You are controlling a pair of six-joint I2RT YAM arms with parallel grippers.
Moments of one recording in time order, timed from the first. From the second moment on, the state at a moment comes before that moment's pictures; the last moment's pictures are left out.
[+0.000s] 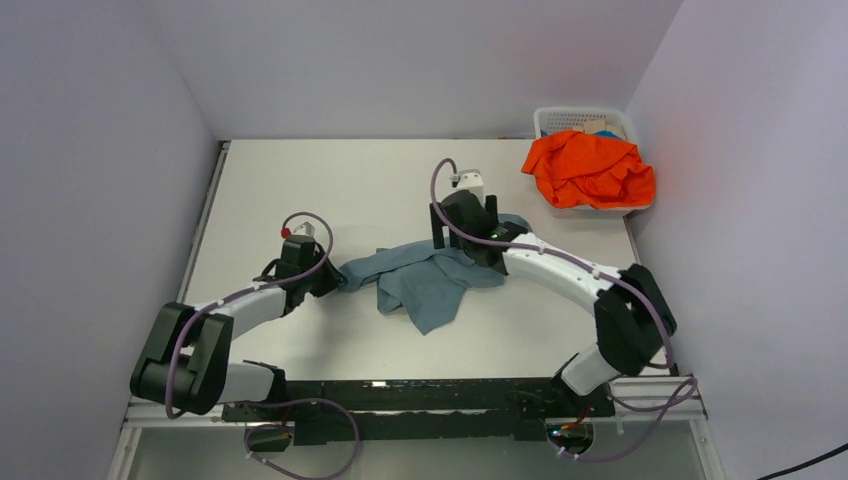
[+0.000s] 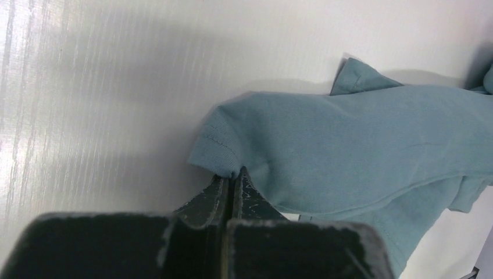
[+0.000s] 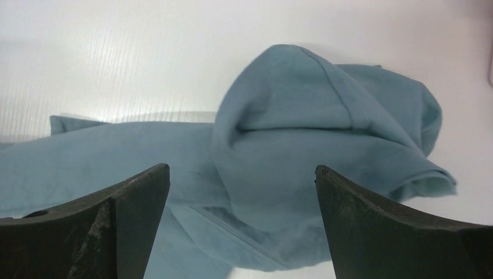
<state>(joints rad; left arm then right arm) -0.27 1.33 0.45 0.09 0.10 -0.75 0.69 1.47 1.02 -0.24 0.44 0.34</state>
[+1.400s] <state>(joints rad) -0.27 0.67 0.82 -0.11 -0.13 -0.59 0.62 0.92 1.09 -0.26 0.66 0.29</state>
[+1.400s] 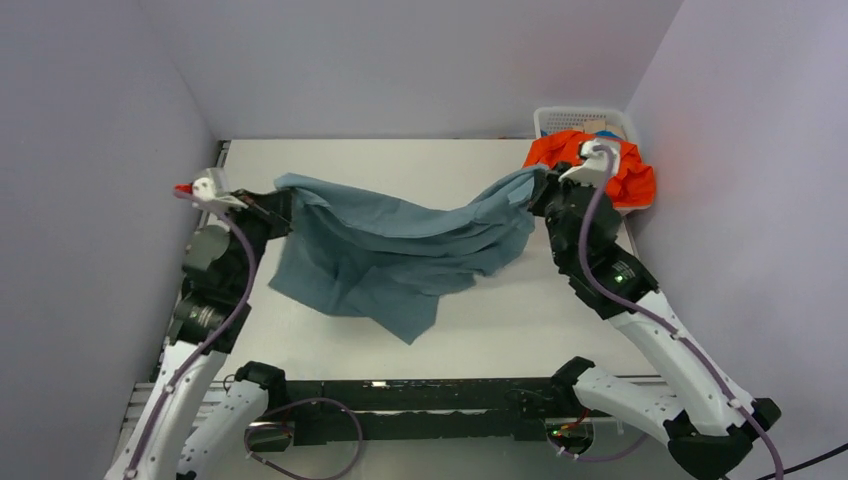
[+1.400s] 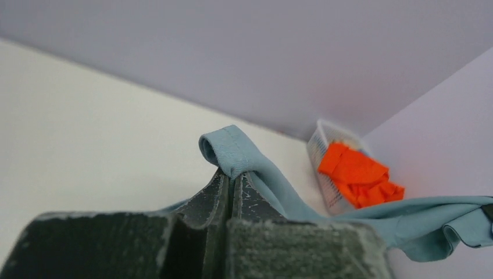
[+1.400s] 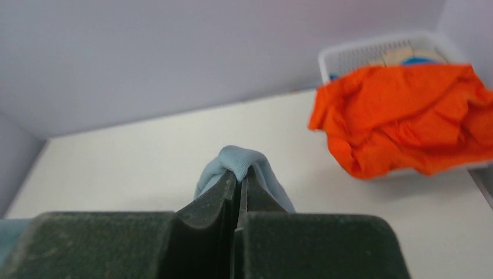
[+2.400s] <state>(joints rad) -0.27 0.44 1.52 -0.27 -0.05 -0.38 0.62 0.97 2.15 -0.49 0.16 0.17</state>
